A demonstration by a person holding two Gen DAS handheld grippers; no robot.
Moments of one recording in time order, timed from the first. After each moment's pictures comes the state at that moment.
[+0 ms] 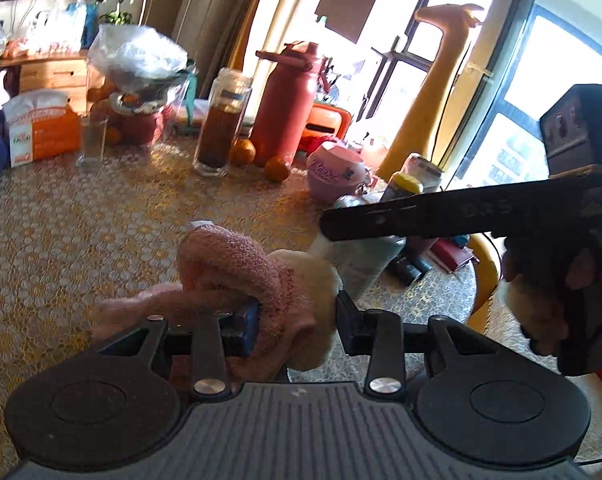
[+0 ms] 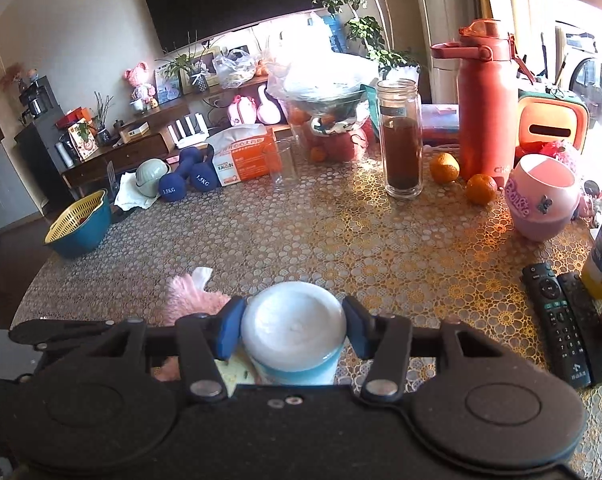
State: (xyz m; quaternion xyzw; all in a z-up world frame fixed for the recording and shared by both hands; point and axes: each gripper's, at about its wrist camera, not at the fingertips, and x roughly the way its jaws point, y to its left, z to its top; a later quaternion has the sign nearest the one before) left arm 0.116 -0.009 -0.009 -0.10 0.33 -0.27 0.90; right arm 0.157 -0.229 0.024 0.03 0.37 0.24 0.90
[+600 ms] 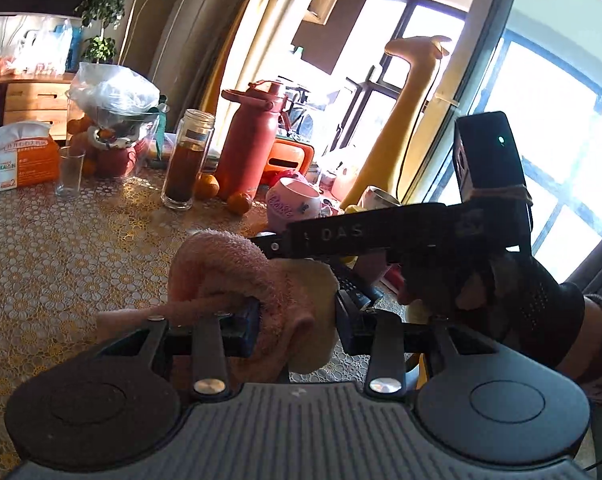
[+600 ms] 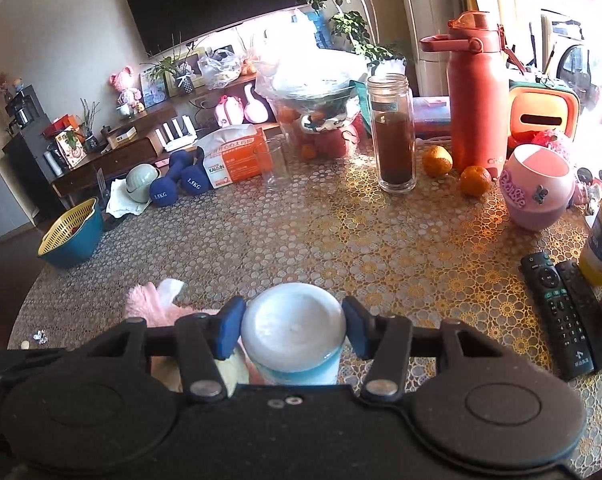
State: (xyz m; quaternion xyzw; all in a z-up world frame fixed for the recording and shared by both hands) left arm 0.074 -0.026 0.035 -0.11 0.28 -0.31 0.90; right arm 0.159 -0.220 0.026 0.05 0.38 0.21 0.90
